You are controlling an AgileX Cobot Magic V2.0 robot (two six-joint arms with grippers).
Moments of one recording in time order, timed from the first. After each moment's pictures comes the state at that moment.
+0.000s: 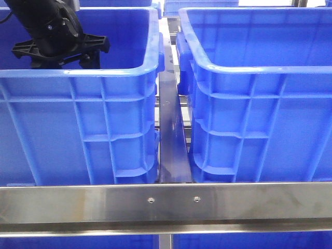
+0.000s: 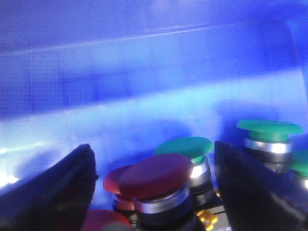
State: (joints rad) left arm -0.29 1.93 -1.54 -0.04 0.63 -0.14; right arm 0.04 -0.01 0.03 0.07 0.03 -0.06
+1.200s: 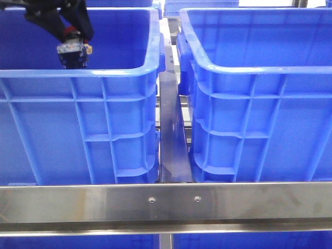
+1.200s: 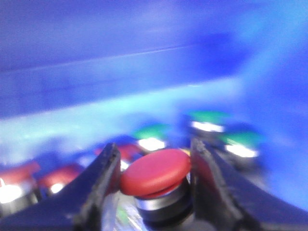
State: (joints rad) left arm -0.36 1.68 -1.49 -0.05 0.73 -0.14; right arm 0.04 -0.01 0.03 0.07 0.03 -0.06
